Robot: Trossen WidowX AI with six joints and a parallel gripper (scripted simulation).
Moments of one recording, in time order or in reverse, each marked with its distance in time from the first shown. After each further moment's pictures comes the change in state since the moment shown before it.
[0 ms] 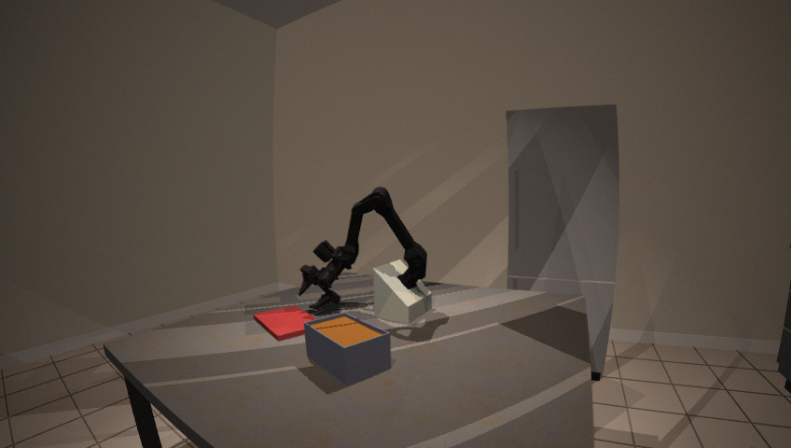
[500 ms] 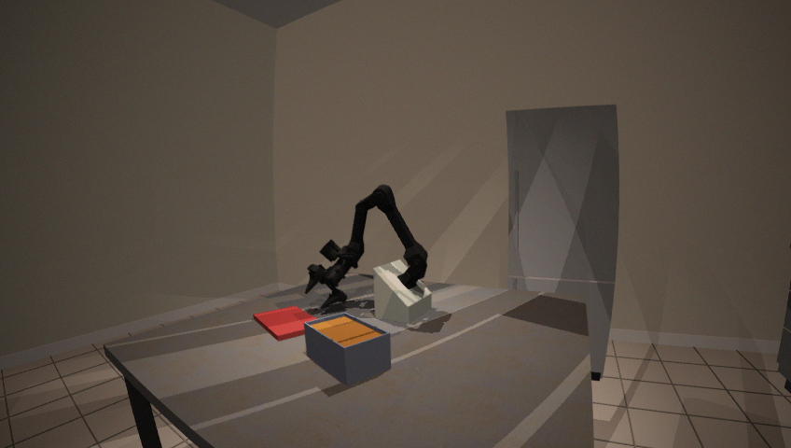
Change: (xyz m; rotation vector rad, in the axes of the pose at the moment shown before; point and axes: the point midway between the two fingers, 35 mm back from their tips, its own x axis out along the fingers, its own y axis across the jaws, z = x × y) arm -0.023 -0.021 0.001 0.004 -0.006 -0.005
